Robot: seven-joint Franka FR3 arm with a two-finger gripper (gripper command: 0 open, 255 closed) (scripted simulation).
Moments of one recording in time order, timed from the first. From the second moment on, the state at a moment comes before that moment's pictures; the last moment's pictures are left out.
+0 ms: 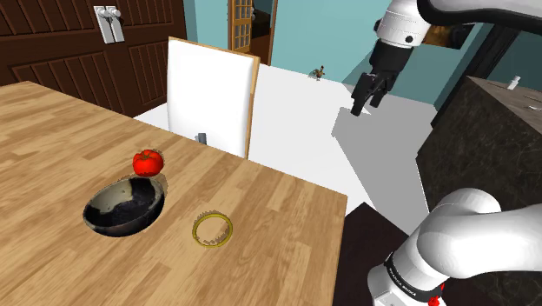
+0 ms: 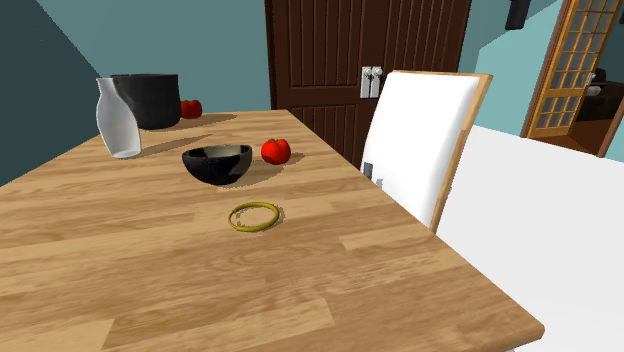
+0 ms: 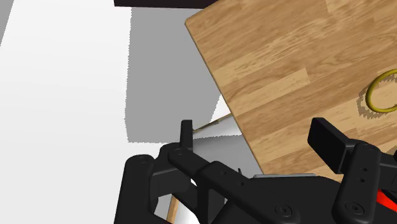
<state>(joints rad) -0.01 -0.81 0.01 -2.28 -0.02 1.53 -0.03</state>
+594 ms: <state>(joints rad) 0.02 -0.80 0.15 -2.41 0.07 1.65 0.17</state>
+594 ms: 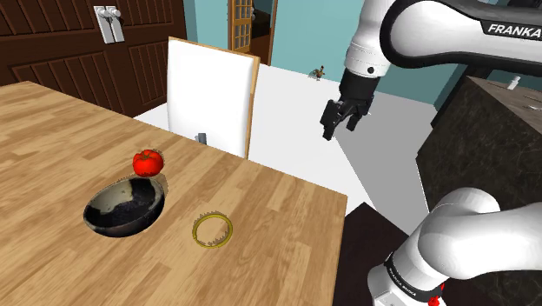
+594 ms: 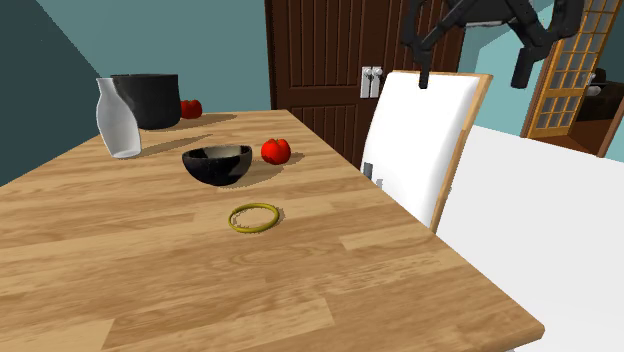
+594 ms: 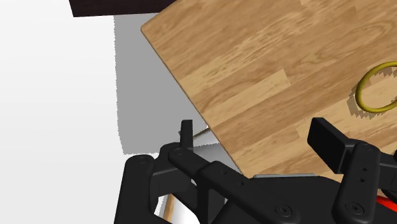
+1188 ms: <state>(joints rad) 0.04 -0.66 0.35 -2.46 0.19 1.84 0.42</state>
